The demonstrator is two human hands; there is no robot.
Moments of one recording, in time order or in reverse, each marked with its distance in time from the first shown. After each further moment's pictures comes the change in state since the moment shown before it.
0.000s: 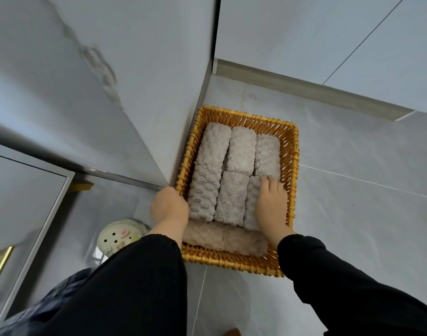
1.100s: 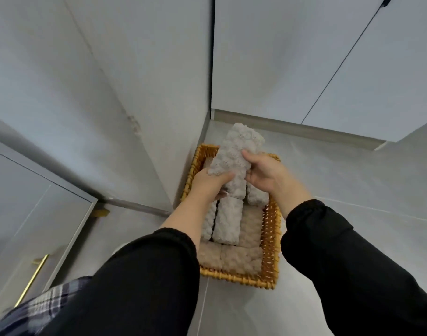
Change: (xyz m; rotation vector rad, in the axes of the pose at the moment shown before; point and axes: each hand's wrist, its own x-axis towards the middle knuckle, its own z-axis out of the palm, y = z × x) left_hand -0.078 0.106 -0.093 -1.077 -0.469 0.221; right_hand 0.077 -0.051 -0.179 1.799 -0.577 0.492
